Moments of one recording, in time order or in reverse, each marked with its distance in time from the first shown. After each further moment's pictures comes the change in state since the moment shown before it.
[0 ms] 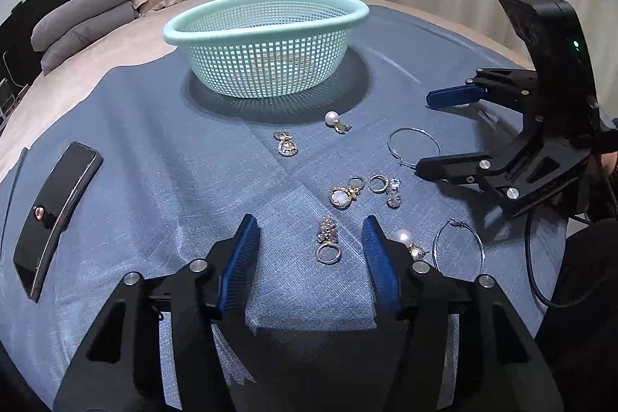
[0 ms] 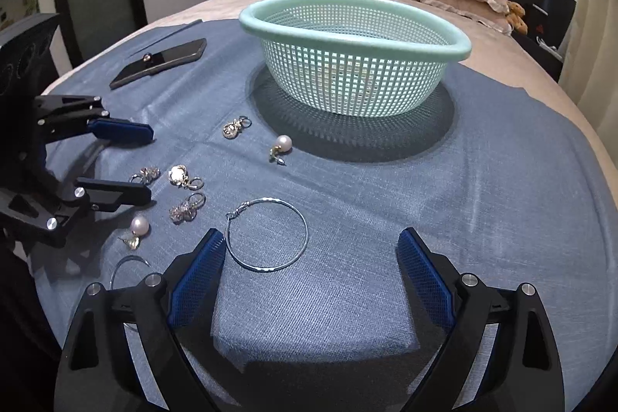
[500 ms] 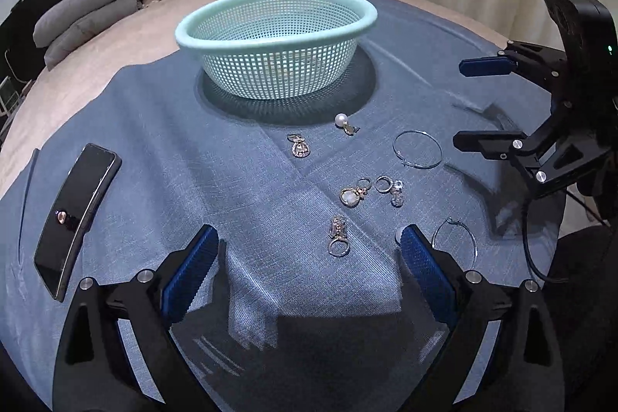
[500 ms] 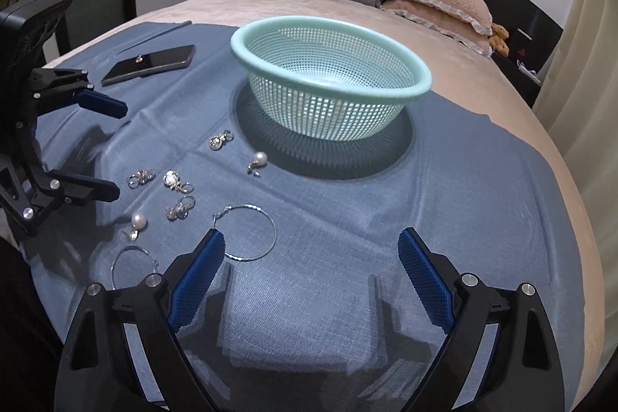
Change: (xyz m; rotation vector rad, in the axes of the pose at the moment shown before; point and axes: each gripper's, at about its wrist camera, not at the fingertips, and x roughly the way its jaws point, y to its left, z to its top) left arm -0.022 0.001 0.010 0.009 0.056 0.023; right arm -0.036 0.002 0.008 -0.096 -0.015 -0.108
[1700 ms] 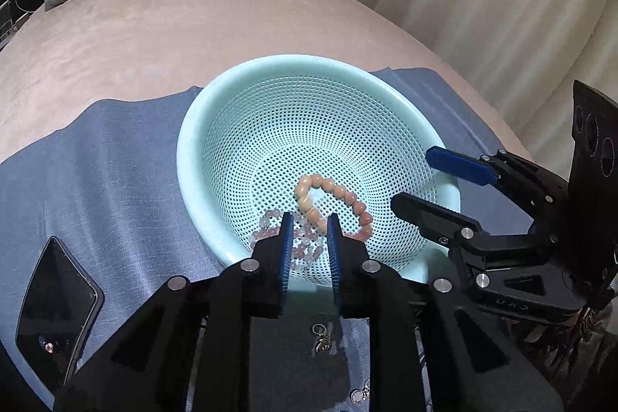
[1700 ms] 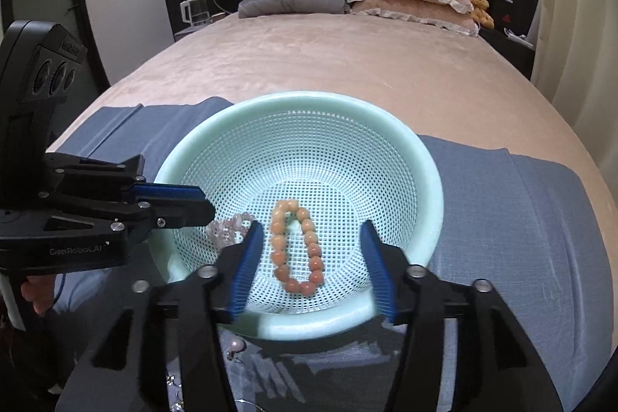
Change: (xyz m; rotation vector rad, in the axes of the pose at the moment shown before) left arm 0.053 0.077 0.138 -0.307 0.026 -0.147; right arm 0.046 -0.047 0.118 0.223 -0.063 0.008
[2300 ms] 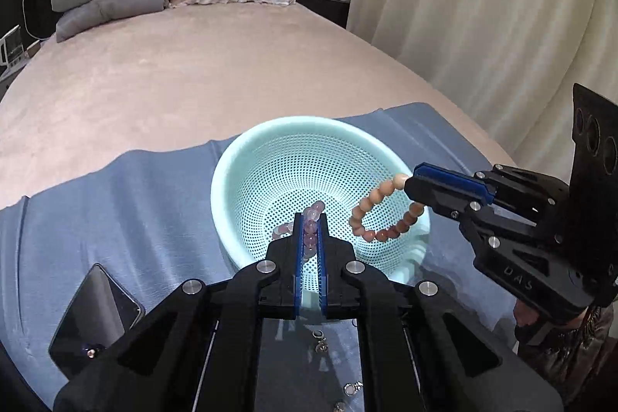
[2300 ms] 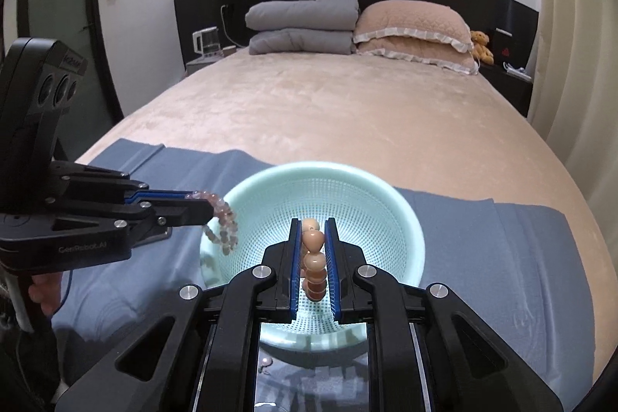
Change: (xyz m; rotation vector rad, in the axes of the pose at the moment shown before) left arm -0.038 -0.006 0.018 0.023 -0.094 0.027; right arm -0.018 0.008 0.025 -0.005 -0.055 0.035
